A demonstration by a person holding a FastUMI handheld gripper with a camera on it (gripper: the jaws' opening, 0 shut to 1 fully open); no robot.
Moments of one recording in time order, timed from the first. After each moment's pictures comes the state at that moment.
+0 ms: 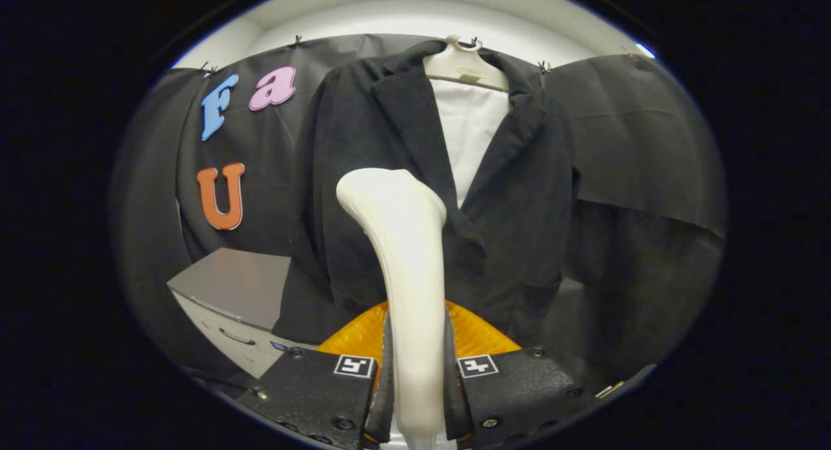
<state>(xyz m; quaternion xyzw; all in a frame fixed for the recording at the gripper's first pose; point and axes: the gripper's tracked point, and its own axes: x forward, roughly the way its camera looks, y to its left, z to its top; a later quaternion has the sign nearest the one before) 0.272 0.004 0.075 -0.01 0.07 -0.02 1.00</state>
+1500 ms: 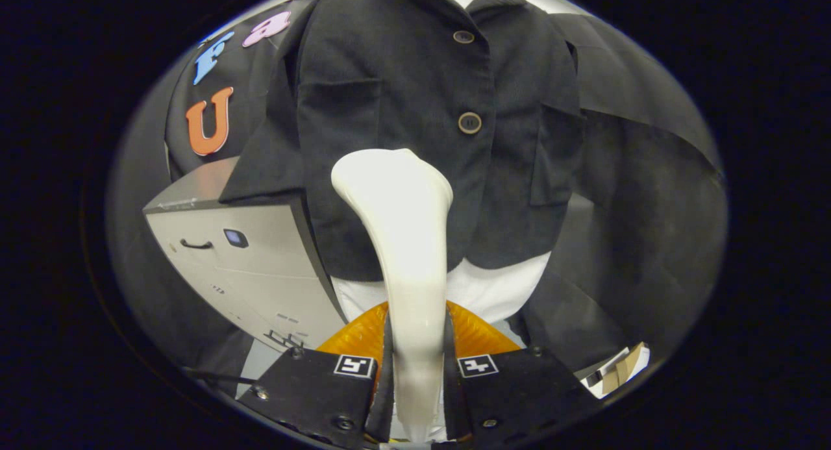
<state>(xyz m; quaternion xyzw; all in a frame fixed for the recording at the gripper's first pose) 0.266 -0.022 -0.140 -0.01 0.23 -0.05 0.97</state>
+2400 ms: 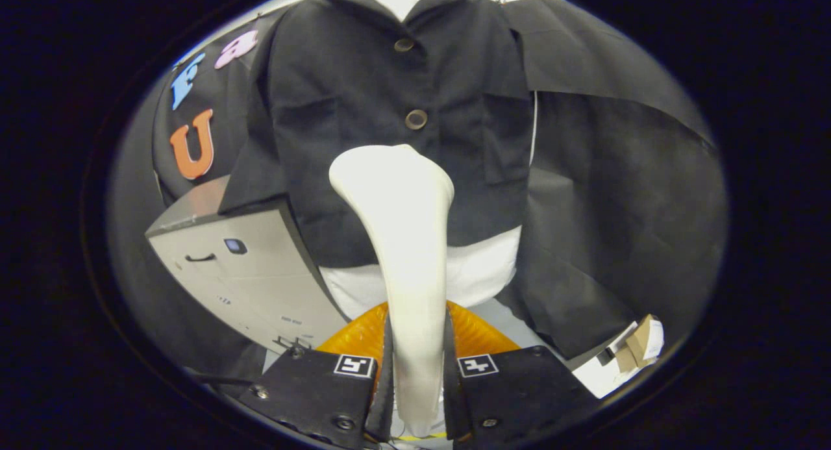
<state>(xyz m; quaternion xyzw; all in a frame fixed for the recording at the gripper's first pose) 0.214 -0.062 -0.099 0.07 0.20 -0.08 0.97</state>
